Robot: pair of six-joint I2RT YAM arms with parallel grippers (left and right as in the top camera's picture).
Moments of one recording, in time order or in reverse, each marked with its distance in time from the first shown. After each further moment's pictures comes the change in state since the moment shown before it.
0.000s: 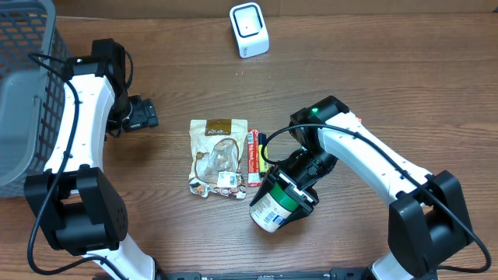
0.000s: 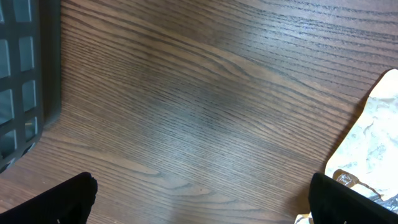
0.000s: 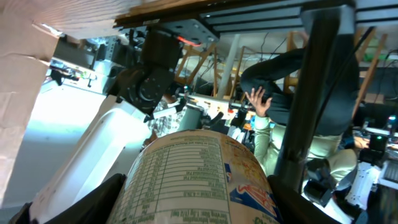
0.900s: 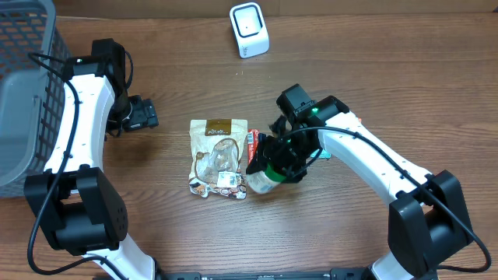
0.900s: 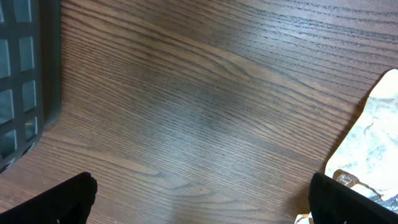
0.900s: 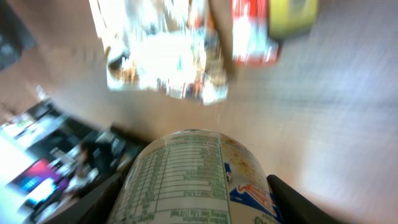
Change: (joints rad) left arm 0.000 0.000 0.000 0.000 0.000 0.000; right arm 0.000 0.000 0.000 0.609 0.412 -0.010
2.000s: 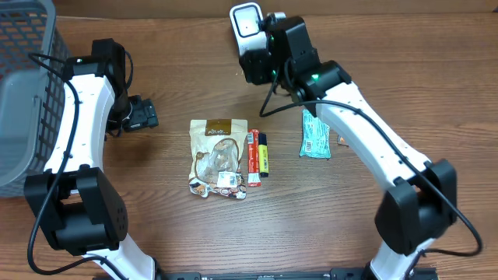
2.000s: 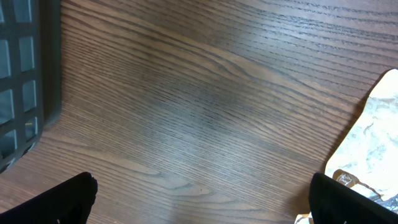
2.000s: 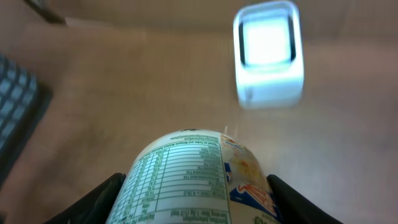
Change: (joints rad) left arm 0.000 0.000 0.000 0.000 0.000 0.000; right arm -0.034 0.132 0.351 0.635 0.592 -0.353
